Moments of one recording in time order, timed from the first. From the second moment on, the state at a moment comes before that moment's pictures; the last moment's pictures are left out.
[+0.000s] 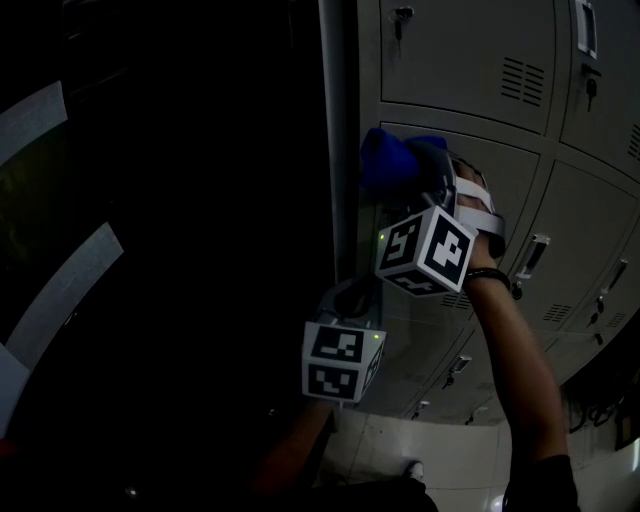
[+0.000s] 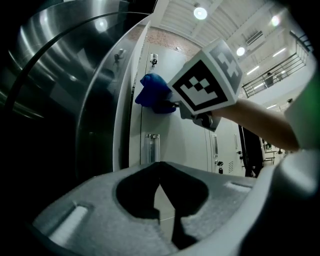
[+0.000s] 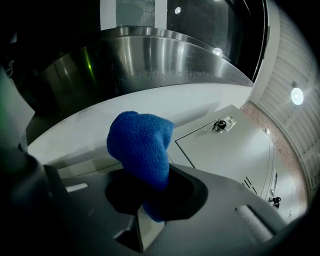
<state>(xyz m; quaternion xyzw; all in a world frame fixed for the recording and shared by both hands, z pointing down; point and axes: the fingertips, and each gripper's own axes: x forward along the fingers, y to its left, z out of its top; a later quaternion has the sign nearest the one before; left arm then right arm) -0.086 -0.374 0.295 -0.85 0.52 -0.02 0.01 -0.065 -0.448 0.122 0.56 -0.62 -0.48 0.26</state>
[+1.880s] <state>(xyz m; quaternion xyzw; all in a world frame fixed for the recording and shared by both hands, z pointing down) -0.079 -0.373 0.308 -0.85 0.52 -0.04 0.02 -0.054 -0.434 0.452 0.45 -0.75 -0.32 0.36</state>
